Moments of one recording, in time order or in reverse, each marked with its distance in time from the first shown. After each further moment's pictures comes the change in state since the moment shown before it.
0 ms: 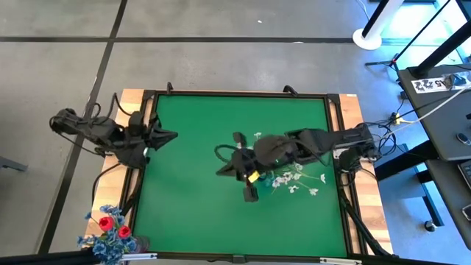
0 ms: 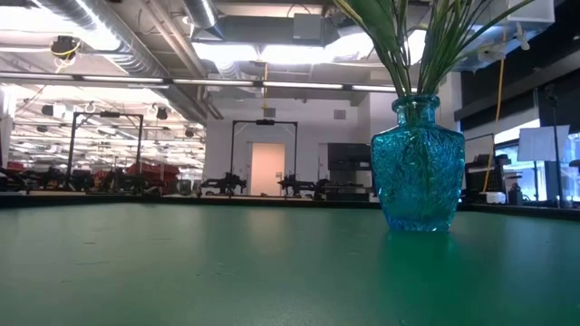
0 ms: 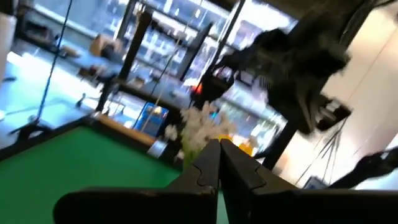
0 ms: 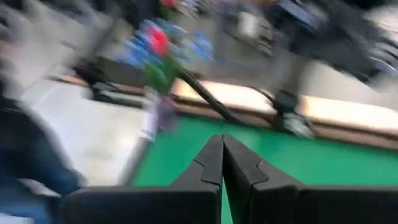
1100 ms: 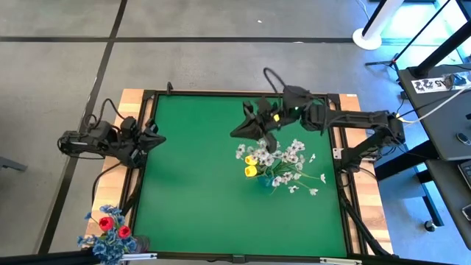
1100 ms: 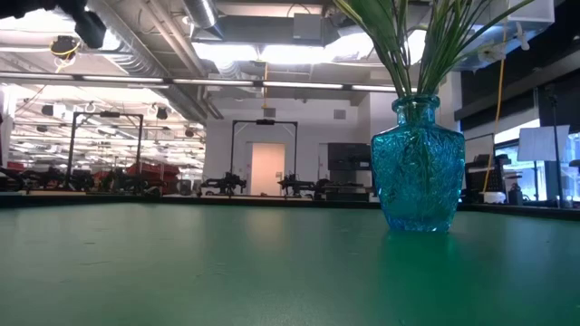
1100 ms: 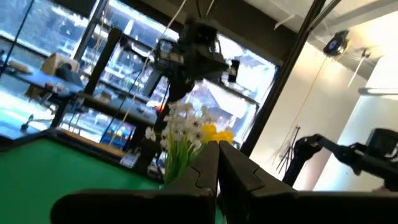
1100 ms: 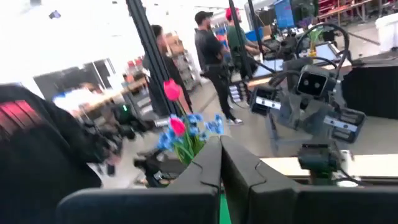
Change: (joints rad) left arm 0.225 -0.509 -0.359 0.026 0.352 -0.030; right arm -0.395 -0.364 -0.806 0.936 -0.685 0.296
